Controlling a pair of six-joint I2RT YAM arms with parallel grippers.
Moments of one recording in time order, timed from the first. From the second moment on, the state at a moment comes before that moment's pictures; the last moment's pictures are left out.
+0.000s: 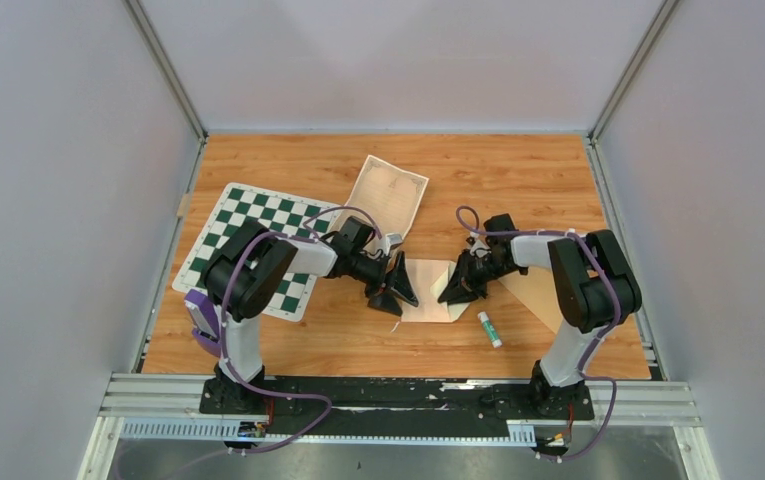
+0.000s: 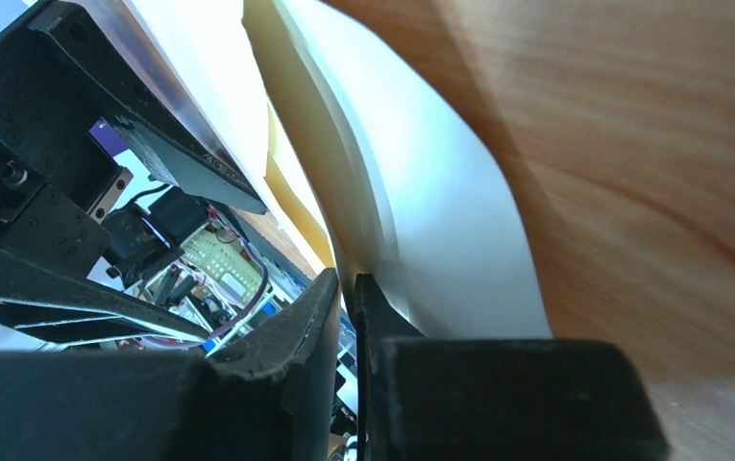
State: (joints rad) left arm -0.63 1.93 0.91 0.06 0.97 -0.75; right arm 0.24 1.78 0.81 -0.40 -0.80 0.57
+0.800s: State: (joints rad) left arm -0.43 1.76 1.26 -0.56 0.79 -0.28; right arm 0.10 1.88 1.19 -0.56 -0.69 0.38
